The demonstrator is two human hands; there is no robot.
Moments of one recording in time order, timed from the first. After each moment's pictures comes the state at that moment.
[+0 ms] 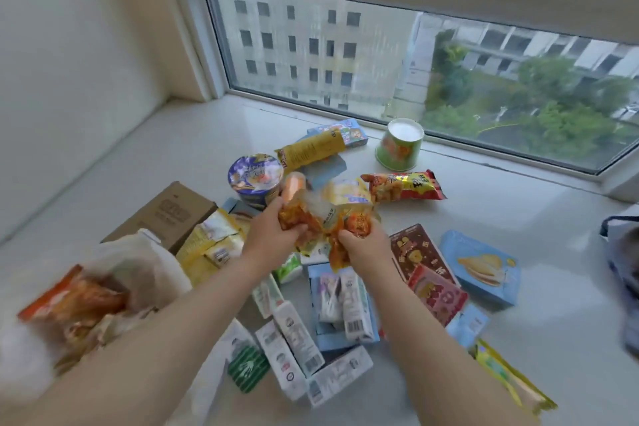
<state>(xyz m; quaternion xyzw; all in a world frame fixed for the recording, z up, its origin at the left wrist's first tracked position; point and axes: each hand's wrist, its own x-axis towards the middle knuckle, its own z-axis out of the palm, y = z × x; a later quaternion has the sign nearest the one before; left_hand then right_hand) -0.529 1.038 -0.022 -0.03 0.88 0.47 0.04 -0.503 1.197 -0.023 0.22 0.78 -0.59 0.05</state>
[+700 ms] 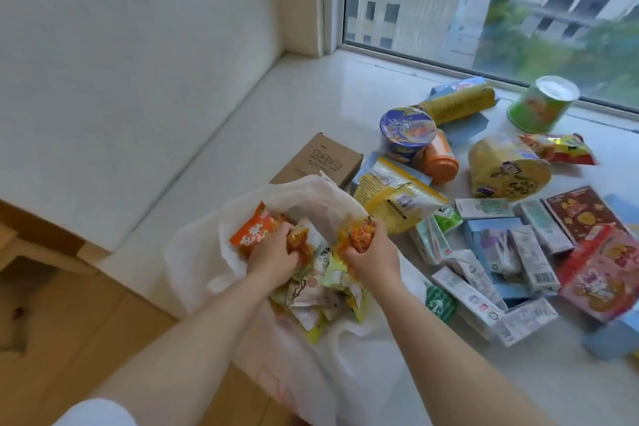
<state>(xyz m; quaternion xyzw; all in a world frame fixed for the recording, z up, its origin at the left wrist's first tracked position) -0.433 0.706 -0.103 -0.08 0.94 0.29 0.14 -0.427 0.886 -0.081 0.17 0.86 -0.47 0.13</state>
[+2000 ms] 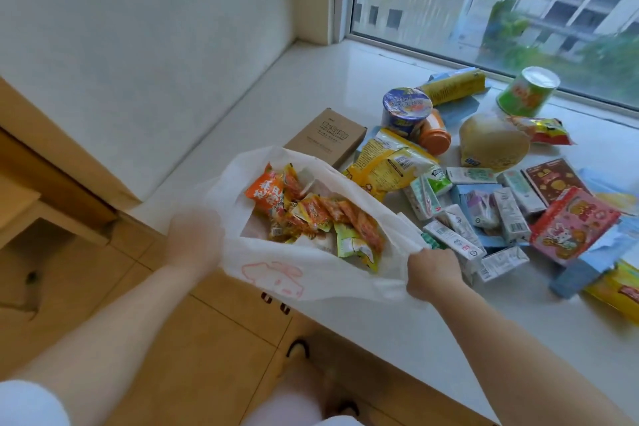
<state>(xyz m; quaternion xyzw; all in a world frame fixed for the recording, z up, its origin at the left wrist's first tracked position) -0.312 0.588 -0.069 0.01 0.99 -0.14 0.09 -0.318 0.957 -0.068 -0.10 0.95 0.17 0.25</state>
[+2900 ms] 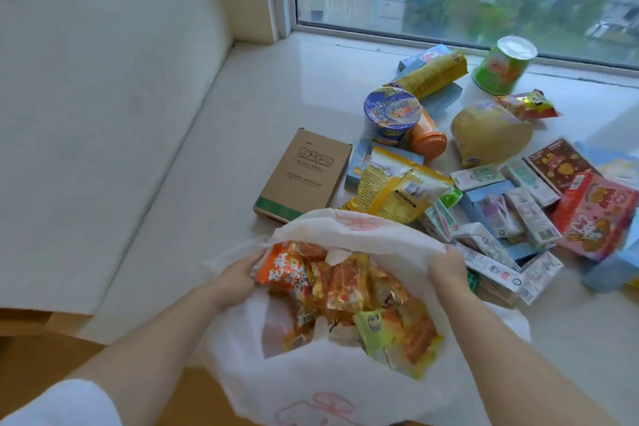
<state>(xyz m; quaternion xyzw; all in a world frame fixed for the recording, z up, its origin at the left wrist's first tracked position) -0.478 0.588 -0.153 -0.03 0.86 0.33 0.38 -0.419 0.921 -0.108 0.49 0.74 -0.45 0.09</state>
